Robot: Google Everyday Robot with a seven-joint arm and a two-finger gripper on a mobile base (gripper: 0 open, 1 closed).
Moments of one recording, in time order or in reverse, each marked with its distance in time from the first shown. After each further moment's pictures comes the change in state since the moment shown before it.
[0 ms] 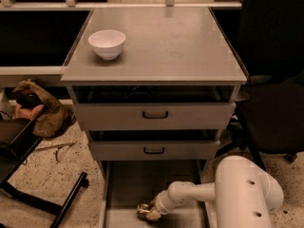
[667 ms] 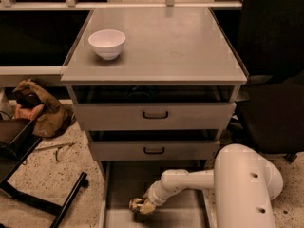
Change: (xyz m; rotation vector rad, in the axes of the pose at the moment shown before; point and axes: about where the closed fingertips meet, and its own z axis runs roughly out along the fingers) arm -0.059 0.008 -0.033 -0.055 0.010 -0.080
